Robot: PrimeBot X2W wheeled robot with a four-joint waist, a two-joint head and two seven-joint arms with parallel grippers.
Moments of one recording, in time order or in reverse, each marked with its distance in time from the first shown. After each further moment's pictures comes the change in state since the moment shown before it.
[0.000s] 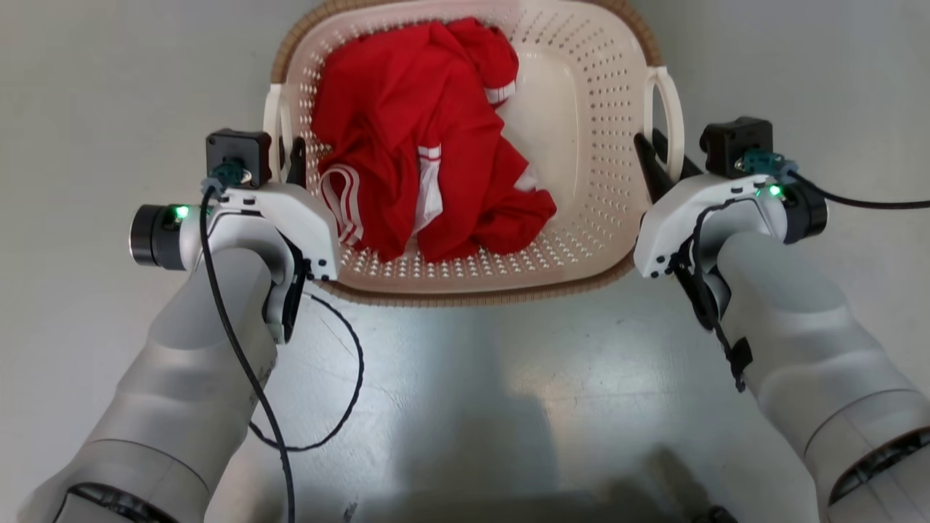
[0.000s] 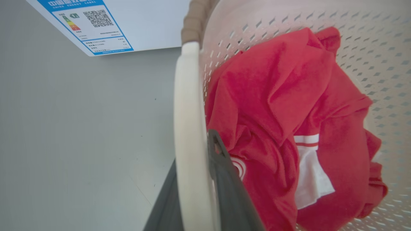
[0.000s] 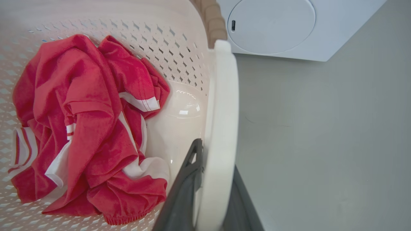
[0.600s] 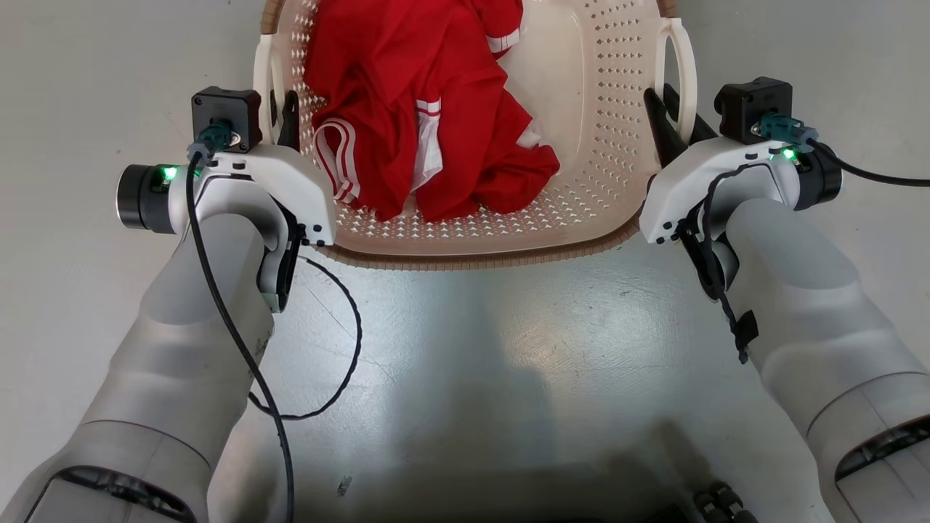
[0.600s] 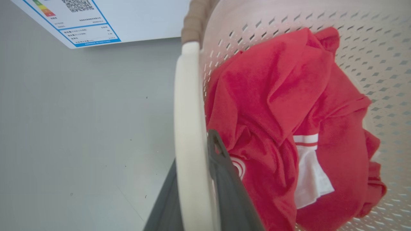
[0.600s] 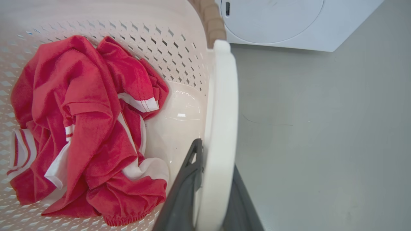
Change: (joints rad) left arm -0.045 -0.016 0.145 -0.007 0.142 -0.028 0.000; right arm -0.036 0.001 -0.174 -0.032 -0.162 0.000 -0.001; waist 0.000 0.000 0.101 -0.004
